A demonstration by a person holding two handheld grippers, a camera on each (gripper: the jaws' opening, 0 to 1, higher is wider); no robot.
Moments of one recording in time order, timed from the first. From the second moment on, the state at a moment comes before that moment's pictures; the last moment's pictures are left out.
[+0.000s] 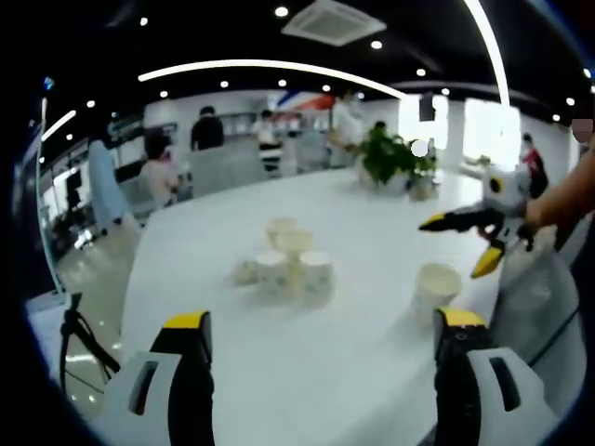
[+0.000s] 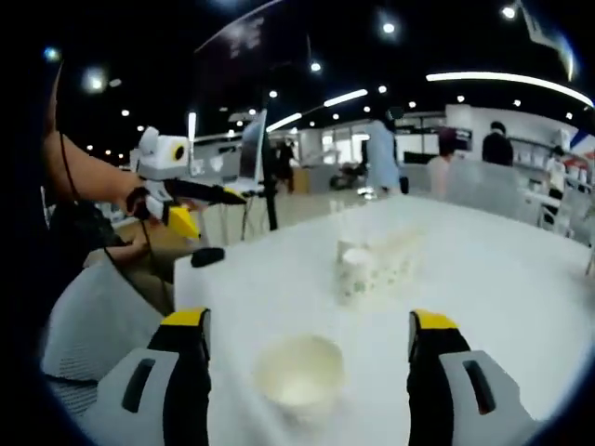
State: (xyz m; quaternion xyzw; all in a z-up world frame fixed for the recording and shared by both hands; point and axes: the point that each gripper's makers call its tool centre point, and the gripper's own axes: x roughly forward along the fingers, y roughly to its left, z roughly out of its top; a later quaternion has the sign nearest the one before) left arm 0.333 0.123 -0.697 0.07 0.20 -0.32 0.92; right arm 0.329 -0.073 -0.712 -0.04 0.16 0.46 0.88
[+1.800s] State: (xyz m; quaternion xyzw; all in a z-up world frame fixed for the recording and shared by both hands) left arm 0.351 0.139 -0.686 0.04 0.15 -0.30 0.94; right arm 0.348 -0.227 -0.688 -0.07 0.15 0.35 0.92
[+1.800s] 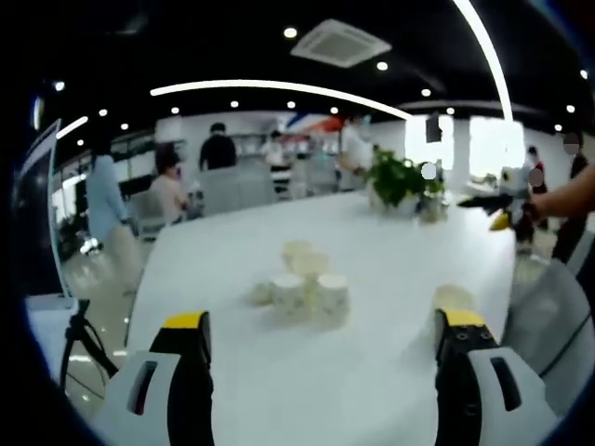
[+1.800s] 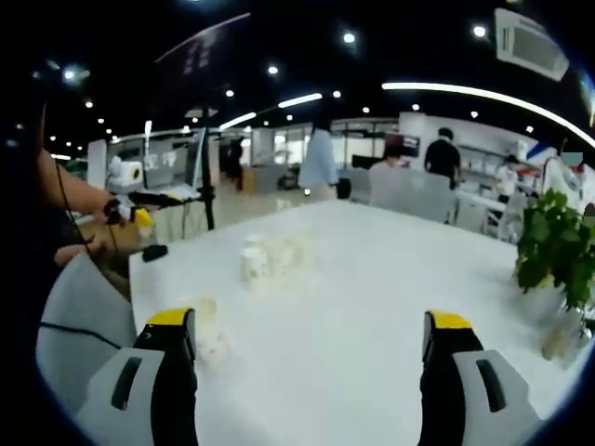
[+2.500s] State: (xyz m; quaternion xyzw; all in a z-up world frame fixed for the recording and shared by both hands) left arm 0.390 0.107 -0.691 0.06 0.15 -0.33 0.93; right arm 0.340 -0.237 -0.686 -0.06 0.15 0.33 0.93
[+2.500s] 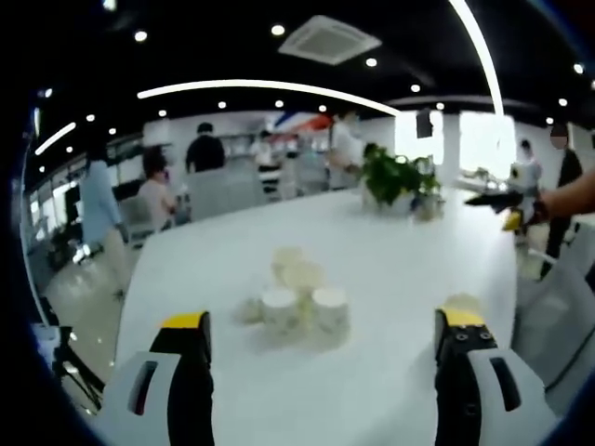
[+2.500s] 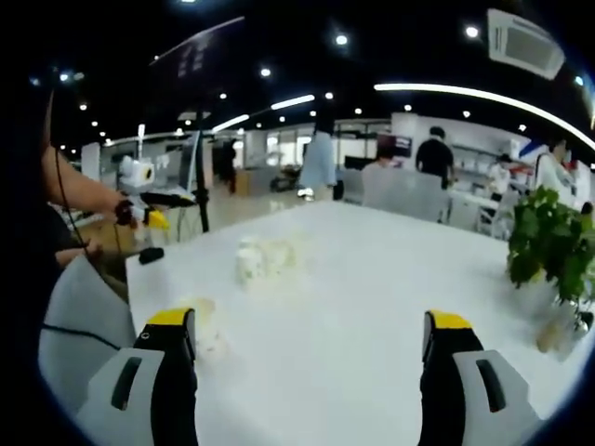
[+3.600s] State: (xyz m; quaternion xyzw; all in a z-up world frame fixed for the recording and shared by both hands) left arm 0.426 0.064 -0.738 0.06 0.16 -0.34 0.93; right arm 0.339 -0.244 -0.689 -0.06 0.15 0.32 0.94
